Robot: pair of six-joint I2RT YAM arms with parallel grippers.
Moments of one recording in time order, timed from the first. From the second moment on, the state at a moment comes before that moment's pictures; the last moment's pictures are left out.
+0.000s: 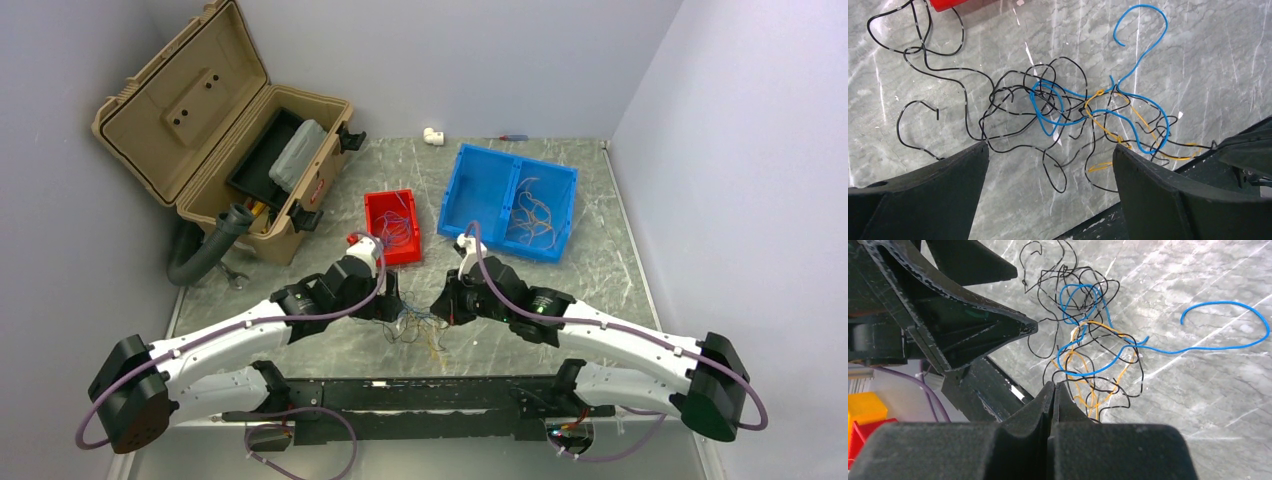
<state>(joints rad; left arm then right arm) -0.87 1.05 0.62 -0.30 -0.15 -0.62 0.98 1.03 0.64 -0.20 -0.02 0.68</state>
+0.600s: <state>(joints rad) -0.87 1.22 0.63 -0.24 -0.08 -0.61 0.98 0.90 0.85 -0.42 0.14 0.60</state>
